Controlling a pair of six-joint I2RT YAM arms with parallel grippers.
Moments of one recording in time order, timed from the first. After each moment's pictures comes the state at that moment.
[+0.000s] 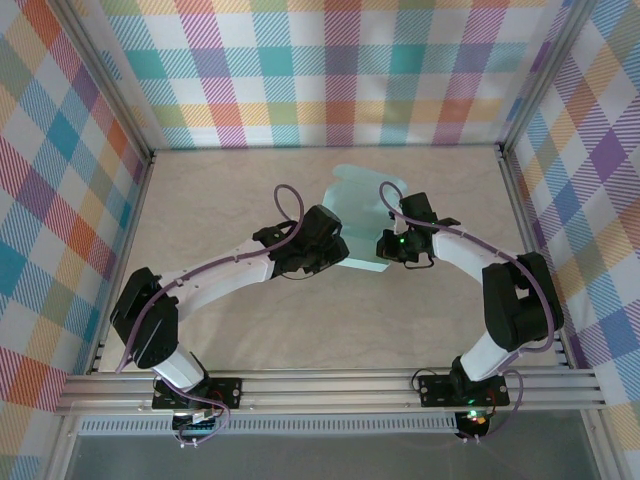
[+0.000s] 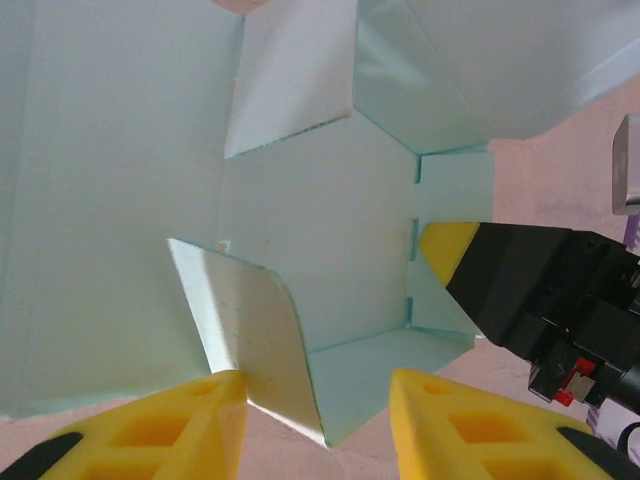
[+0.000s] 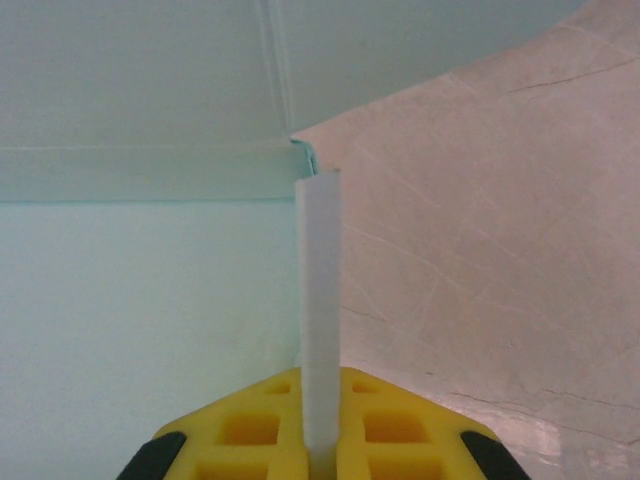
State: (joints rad) left arm -0.85 1.60 1.25 -0.55 -0.06 -1.17; right arm 0.34 1.61 0.97 -0.44 -0.33 0.43
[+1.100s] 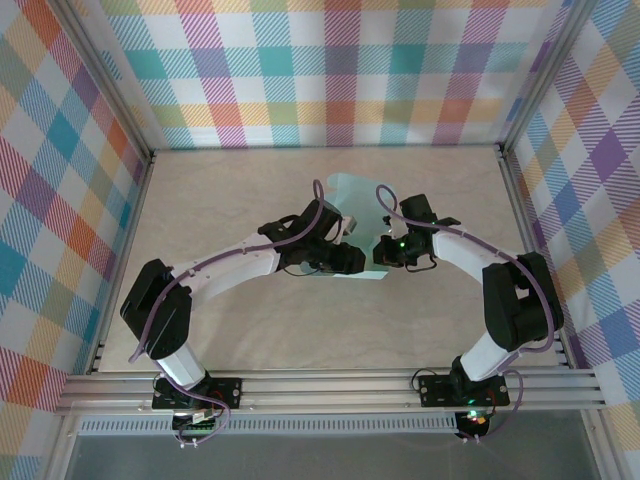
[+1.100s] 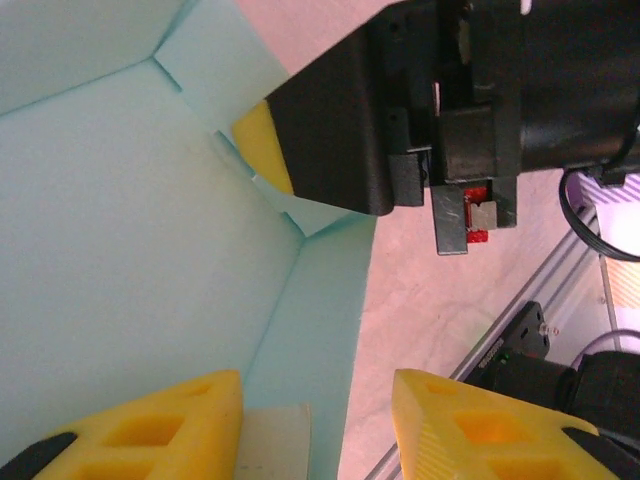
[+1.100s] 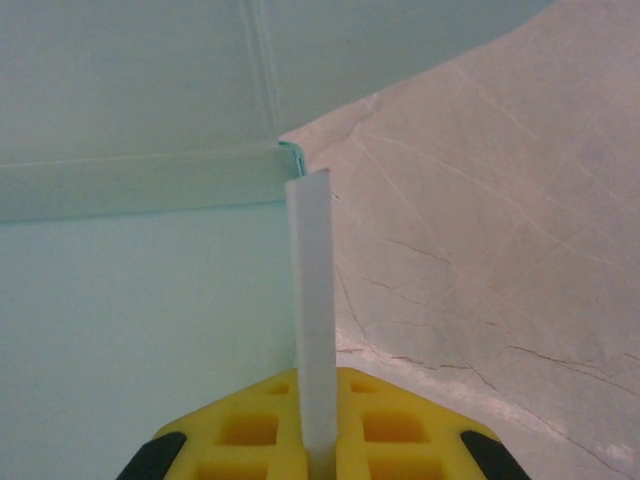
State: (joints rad) left arm -0.81 1.67 1.27 -0.47 0.38 -0.61; right arm 0.34 1.61 0.98 -0.52 -0.46 0.33
